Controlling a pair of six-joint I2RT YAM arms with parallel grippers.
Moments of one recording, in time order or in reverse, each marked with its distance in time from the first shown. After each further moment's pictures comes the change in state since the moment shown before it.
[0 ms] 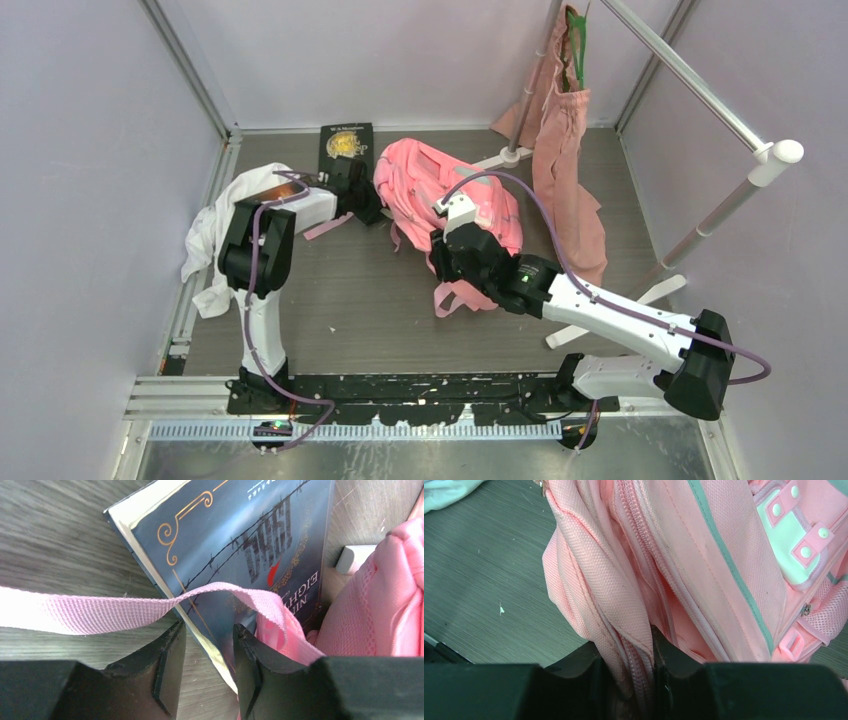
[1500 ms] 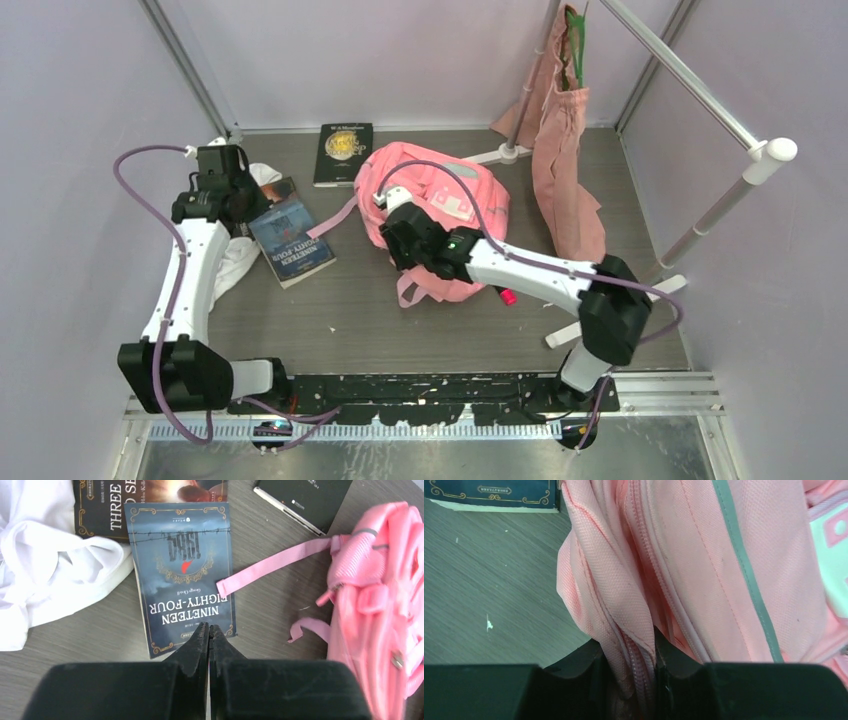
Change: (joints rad) left arm 0.379 -0.750 -0.055 -0.600 -0.264 0.603; right arm -0.019 0.406 0.260 0.008 -0.097 -0.090
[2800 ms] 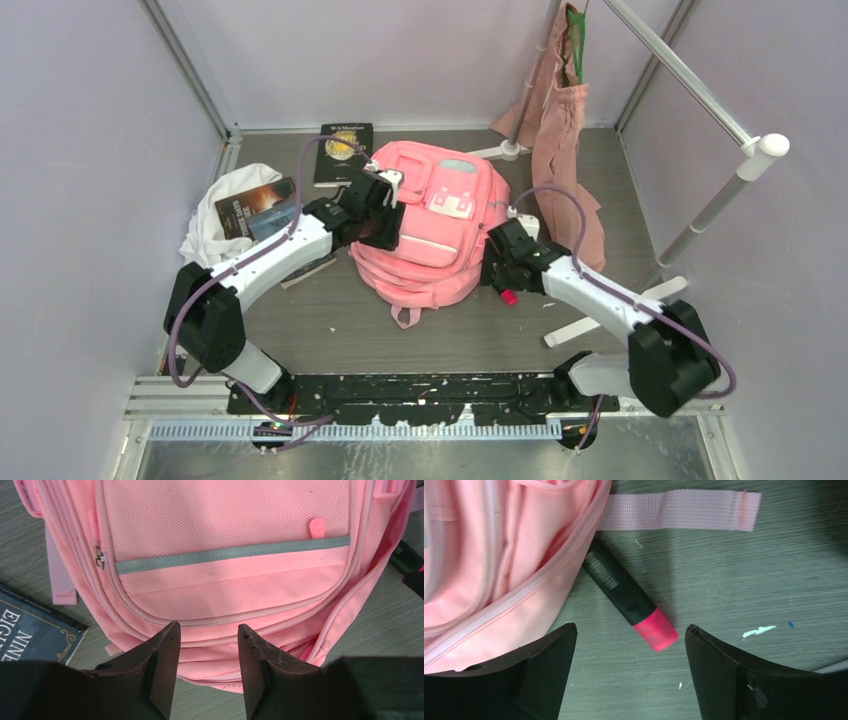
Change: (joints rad) left arm -0.700 0.234 -0.061 0.200 0.036 0.216; right arm -0.439 -0.353 -0.481 -0.242 0.011 0.354
